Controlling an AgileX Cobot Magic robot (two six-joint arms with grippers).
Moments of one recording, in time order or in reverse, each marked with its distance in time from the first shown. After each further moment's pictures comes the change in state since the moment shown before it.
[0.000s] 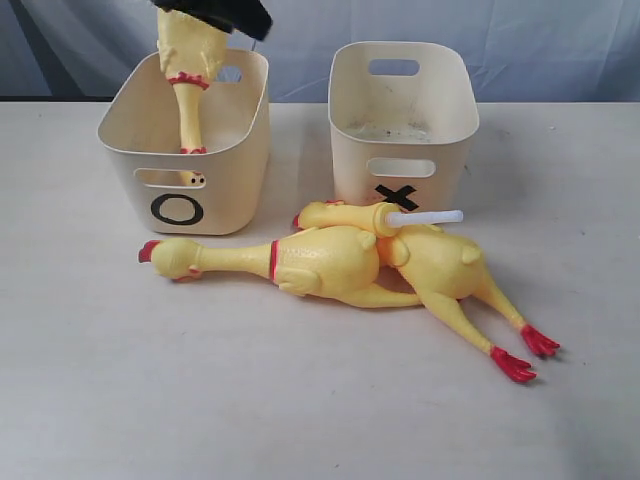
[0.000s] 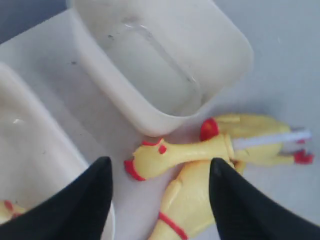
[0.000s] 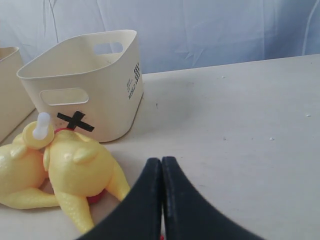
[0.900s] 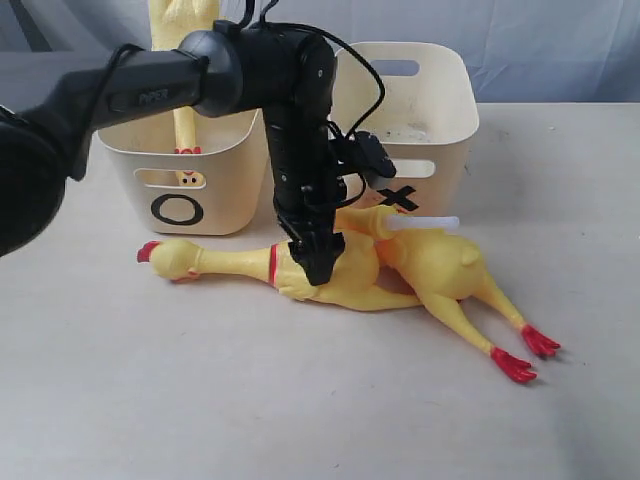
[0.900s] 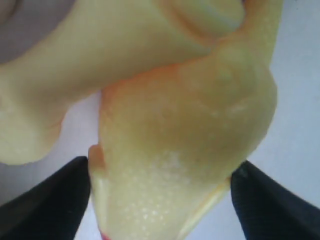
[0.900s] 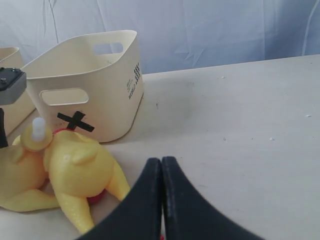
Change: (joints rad) left arm -0.391 0.377 0.074 0.481 0.046 0.088; right arm 0.000 0.000 0.000 0.000 0.000 0.000
